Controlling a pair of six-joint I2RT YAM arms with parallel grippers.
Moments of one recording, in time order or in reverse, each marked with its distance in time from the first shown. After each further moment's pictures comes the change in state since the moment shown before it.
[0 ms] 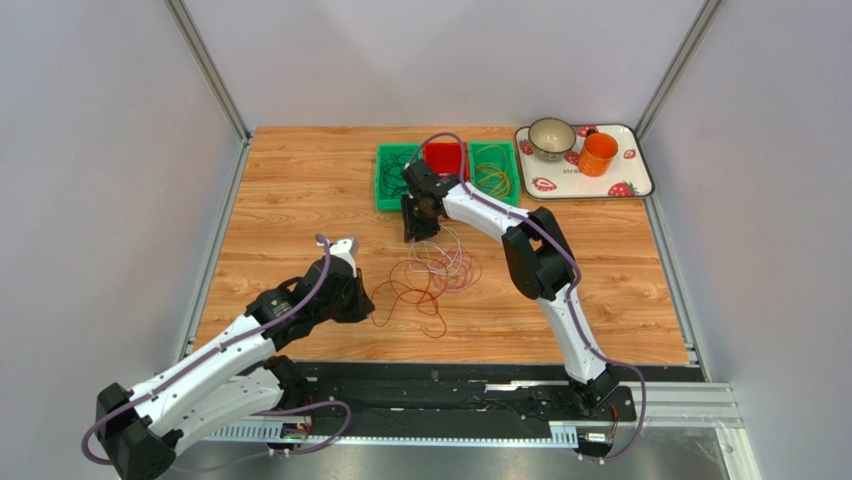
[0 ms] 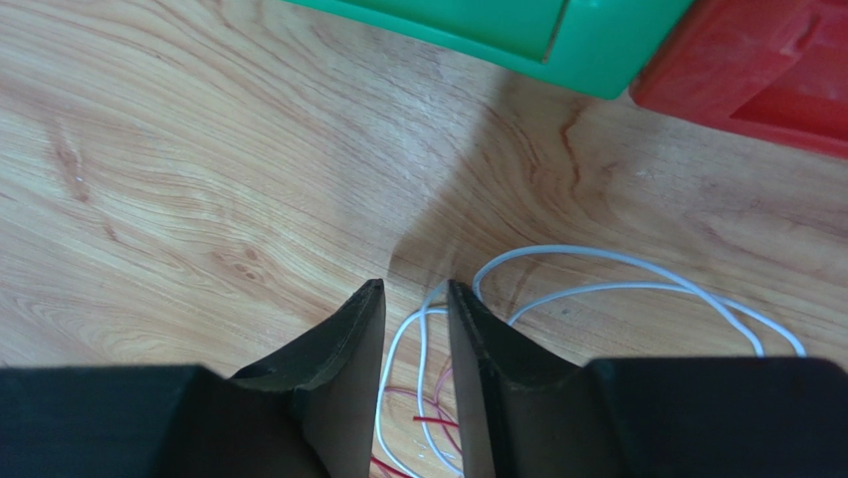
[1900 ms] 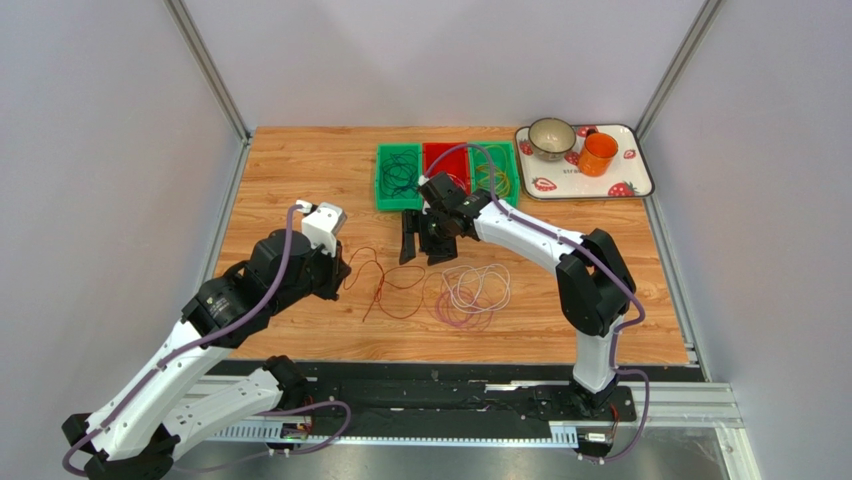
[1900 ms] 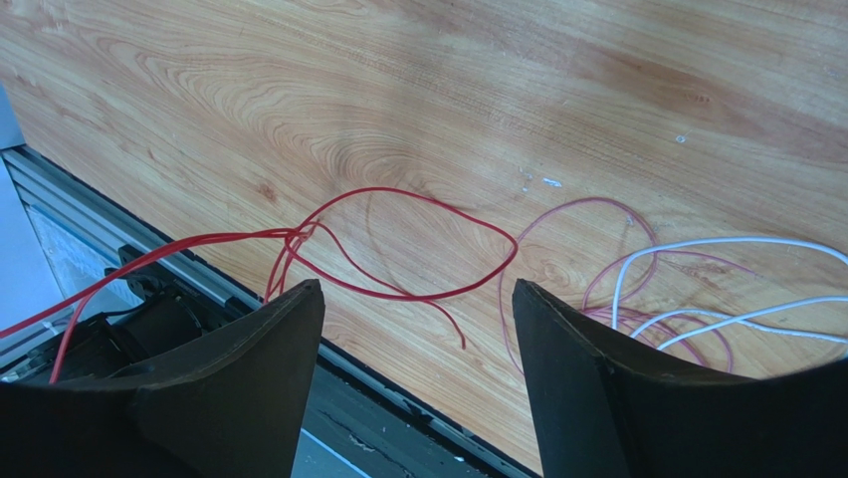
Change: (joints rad) left arm 0.000 -0.061 0.444 -0.270 -0.072 0.466; right arm 0.060 -0.447 -0.443 0.047 -0.152 0.129
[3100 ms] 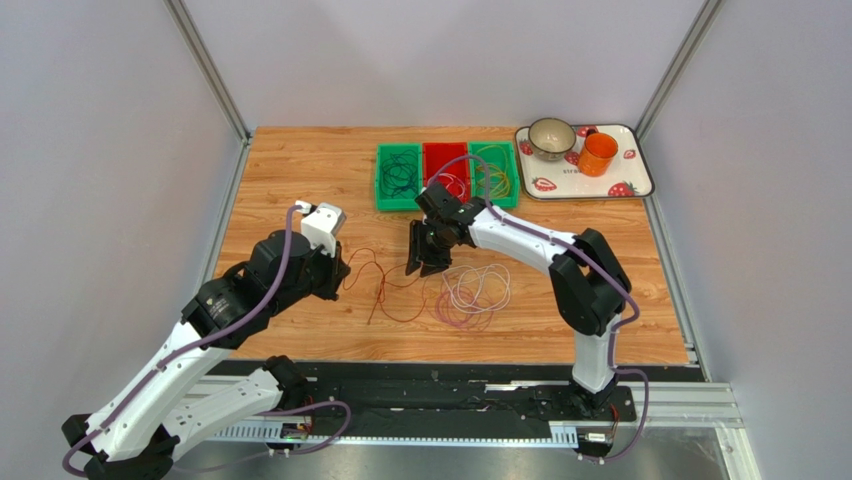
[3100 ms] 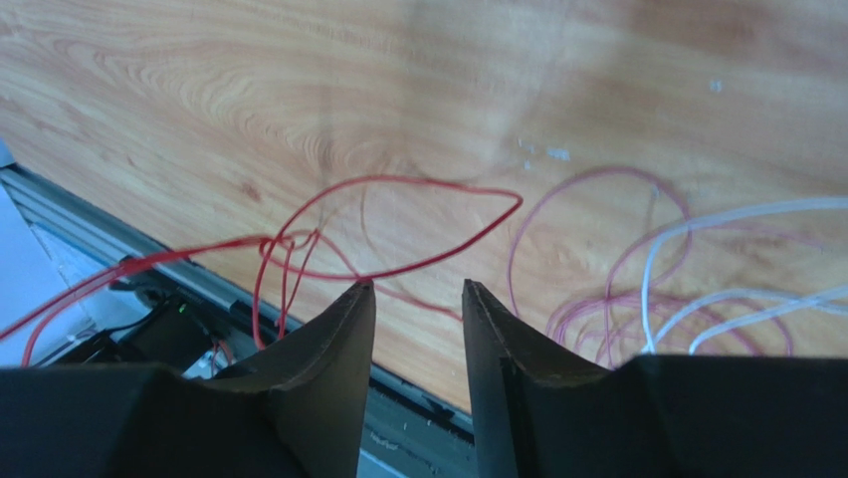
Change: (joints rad) left arm 0.000 -0.006 -0.006 0.005 -0.008 0.002; right arm 0.026 0.045 -0.018 -0.002 0.007 0.101
